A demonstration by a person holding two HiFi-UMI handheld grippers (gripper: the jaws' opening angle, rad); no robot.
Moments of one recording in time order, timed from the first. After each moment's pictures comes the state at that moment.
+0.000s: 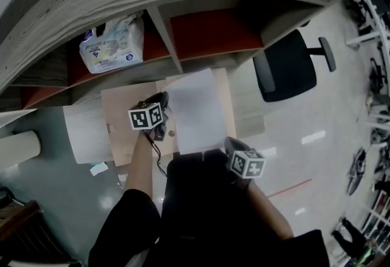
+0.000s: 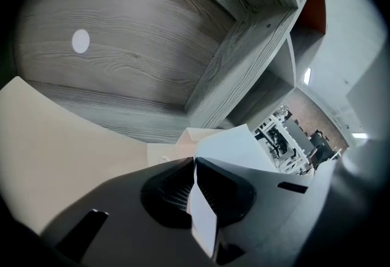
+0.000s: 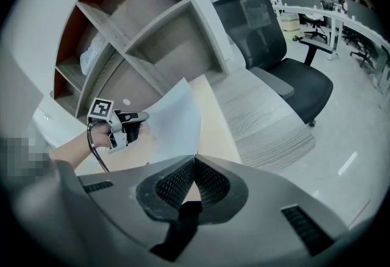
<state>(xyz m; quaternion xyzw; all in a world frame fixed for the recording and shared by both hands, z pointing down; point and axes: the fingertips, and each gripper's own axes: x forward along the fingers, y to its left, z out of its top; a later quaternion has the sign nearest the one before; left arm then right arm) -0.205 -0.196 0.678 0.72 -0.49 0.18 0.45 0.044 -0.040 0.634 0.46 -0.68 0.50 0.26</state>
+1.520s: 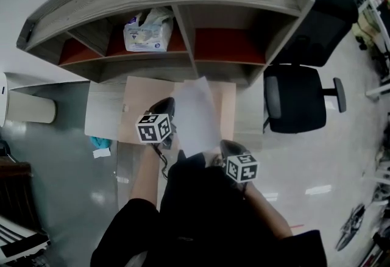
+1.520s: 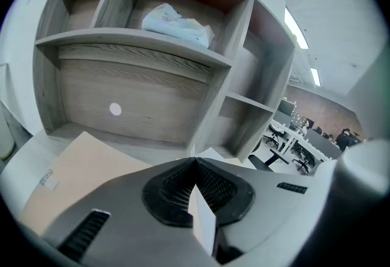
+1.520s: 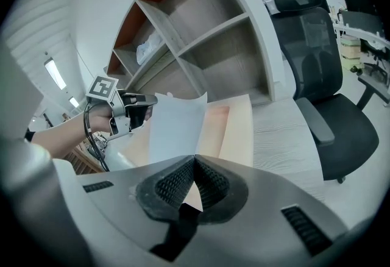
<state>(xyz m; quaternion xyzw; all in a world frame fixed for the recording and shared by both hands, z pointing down) -0.202 -0.142 0.551 0.68 -0.64 0.13 0.33 0.032 -0.051 0.595 0.30 -0.83 0.38 0.27</state>
